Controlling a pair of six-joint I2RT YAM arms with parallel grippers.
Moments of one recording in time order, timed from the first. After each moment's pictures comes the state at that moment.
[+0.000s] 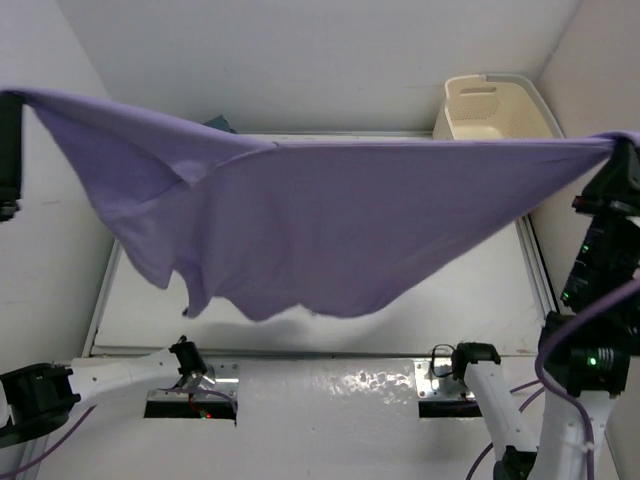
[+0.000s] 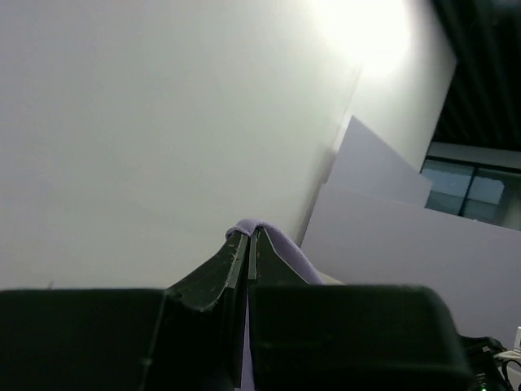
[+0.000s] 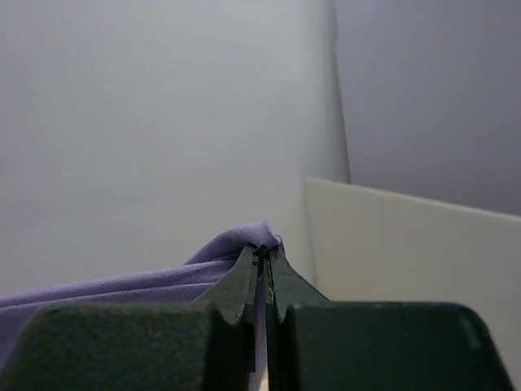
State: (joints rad) left arm -0.98 0.83 1.90 -0.25 -0.43 -0.07; right arm -0.07 0.61 1.26 0.02 0.28 -0.04
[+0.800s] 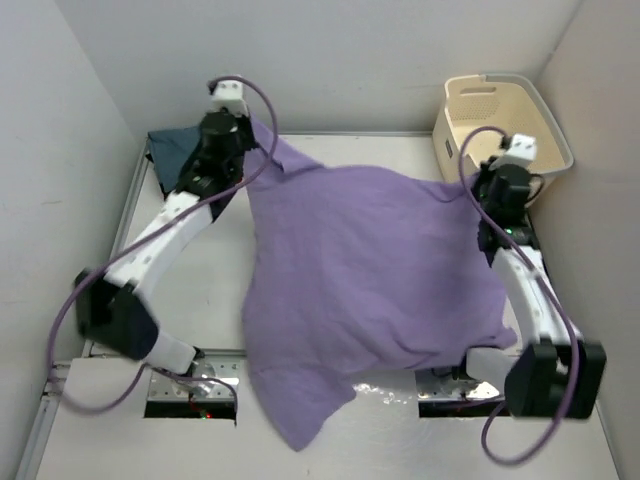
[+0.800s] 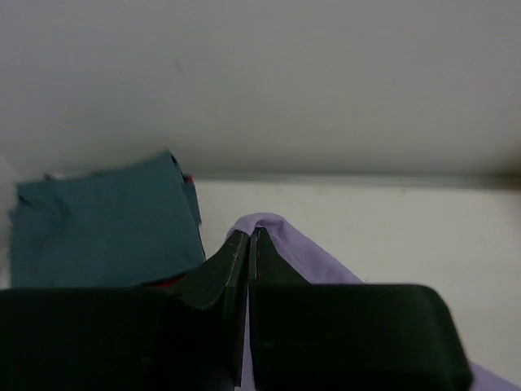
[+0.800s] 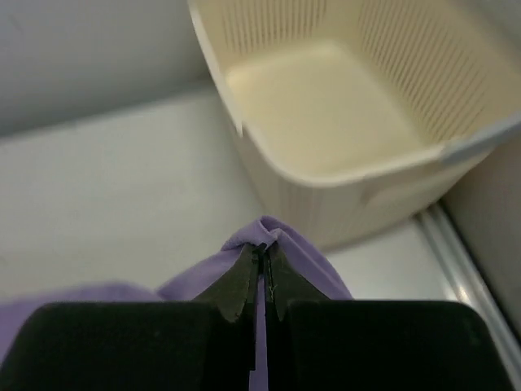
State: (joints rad) left arm -0.41 1.37 1.35 0.07 -0.41 -0.04; right arm -0.07 1.05 0.87 0.07 0.19 0.10
